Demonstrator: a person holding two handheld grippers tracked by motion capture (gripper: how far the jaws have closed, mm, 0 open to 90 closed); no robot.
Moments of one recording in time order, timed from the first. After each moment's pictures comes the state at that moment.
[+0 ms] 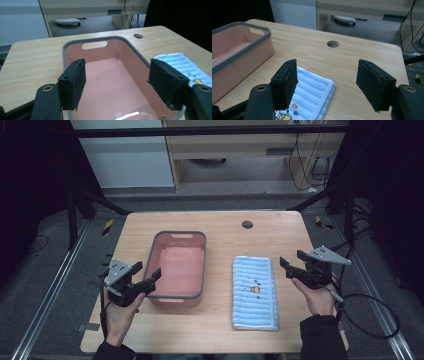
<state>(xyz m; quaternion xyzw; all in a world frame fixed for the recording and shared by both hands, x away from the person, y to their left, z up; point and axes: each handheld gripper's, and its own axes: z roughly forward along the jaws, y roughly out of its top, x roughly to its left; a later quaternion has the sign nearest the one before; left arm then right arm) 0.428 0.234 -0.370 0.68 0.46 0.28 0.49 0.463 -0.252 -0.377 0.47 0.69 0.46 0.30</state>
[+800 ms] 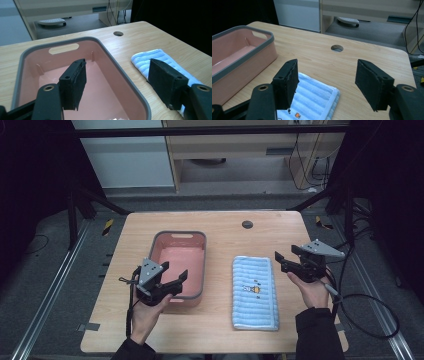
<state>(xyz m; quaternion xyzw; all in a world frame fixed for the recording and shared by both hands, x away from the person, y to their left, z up) 0.433 0.172 -0.374 0.71 0.43 0.26 0.49 0.479 -0.241 -0.371 0.47 0.69 0.47 0.30</state>
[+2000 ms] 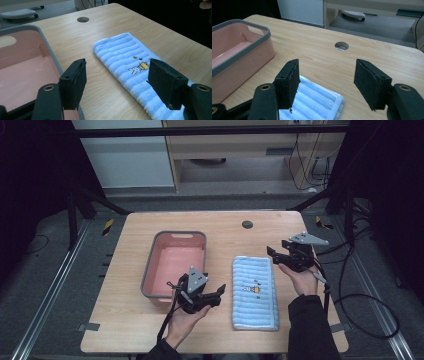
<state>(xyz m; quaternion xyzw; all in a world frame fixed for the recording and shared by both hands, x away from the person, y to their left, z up) 0.430 0.085 -0.407 0.77 0.37 0.21 0.47 0.518 -0.230 -0.385 0.47 0.71 0.46 0.27</state>
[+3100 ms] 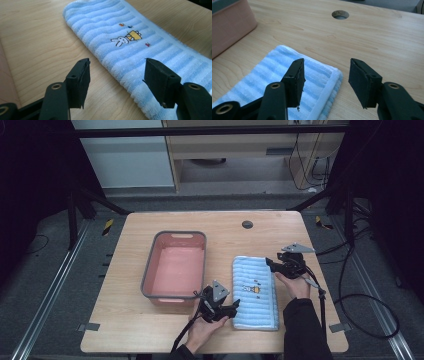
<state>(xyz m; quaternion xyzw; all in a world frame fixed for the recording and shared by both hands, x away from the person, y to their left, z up) 0.434 0.036 -0.475 0.81 0.37 0.17 0.42 0.537 -0.234 -0.451 0.49 0.73 0.40 0.25</state>
